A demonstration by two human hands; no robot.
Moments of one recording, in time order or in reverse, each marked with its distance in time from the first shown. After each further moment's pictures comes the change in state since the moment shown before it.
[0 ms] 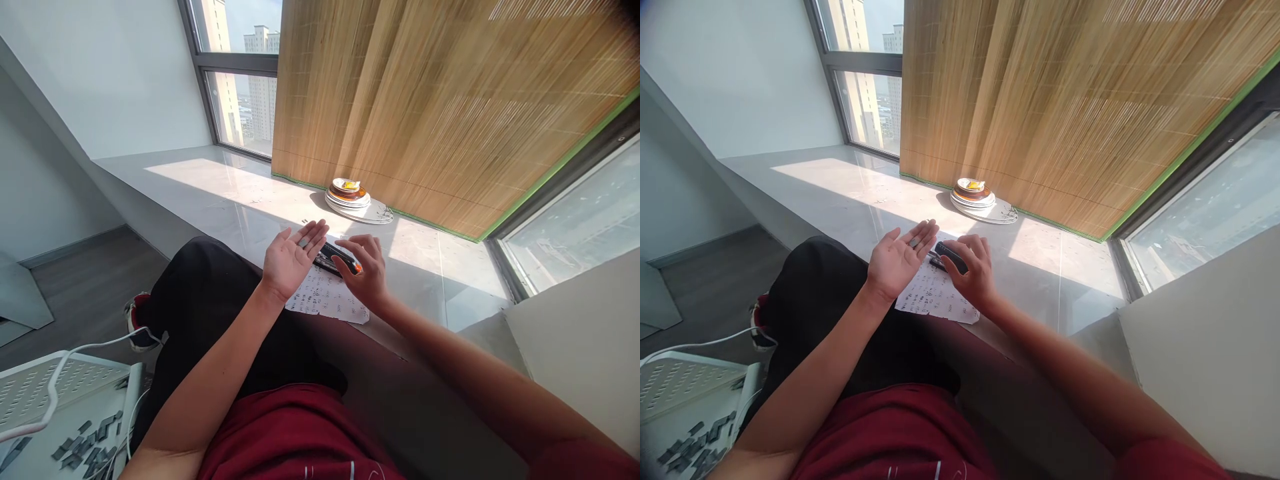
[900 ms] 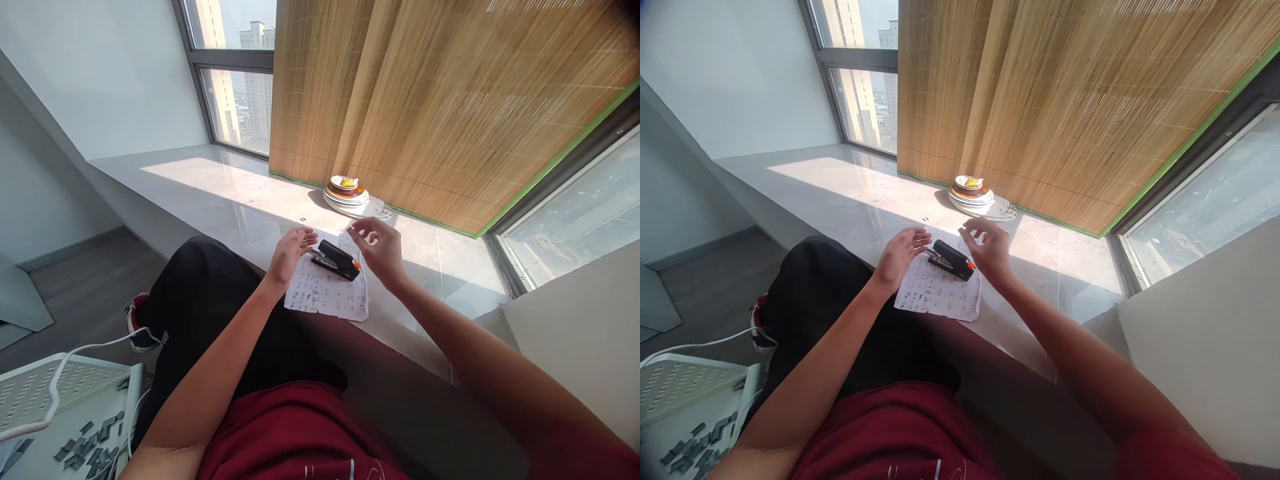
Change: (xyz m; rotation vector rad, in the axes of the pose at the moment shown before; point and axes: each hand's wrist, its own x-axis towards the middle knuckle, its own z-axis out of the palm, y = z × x) left_hand 0.019 -0.006 -0.040 0.868 0.022 0.231; right_hand 0.031 0.031 -0.018 0.078 -0.022 0.279
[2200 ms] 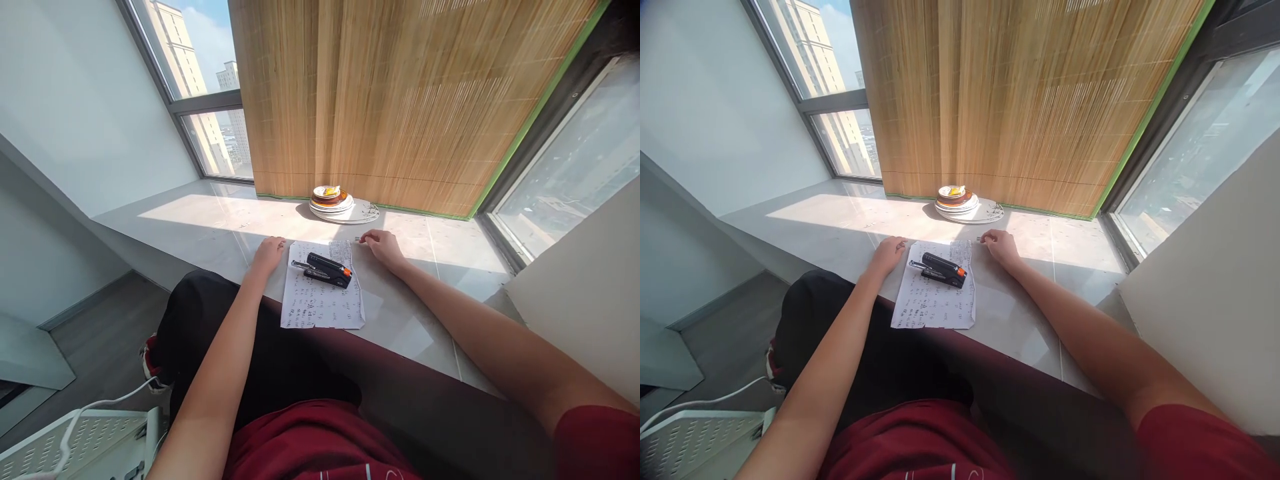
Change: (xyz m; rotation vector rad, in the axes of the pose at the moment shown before) left_hand 0.114 -0.045 -0.075 1.297 -0.091 0.171; right_hand 0.015 0.134 -0.012 -0.063 -0.144 0.442
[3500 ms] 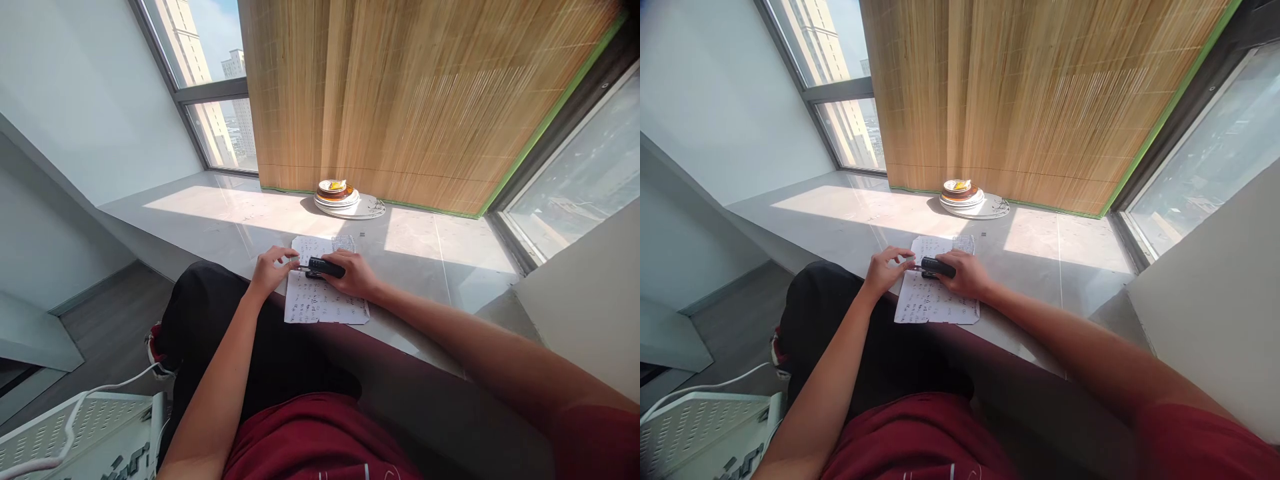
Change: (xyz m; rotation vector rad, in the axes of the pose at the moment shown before) left_hand -0.079 0.030 -0.013 -0.457 0.183 0.209; right_hand -0.086 -0.079 0.051 -0.050 -0.201 -0.694
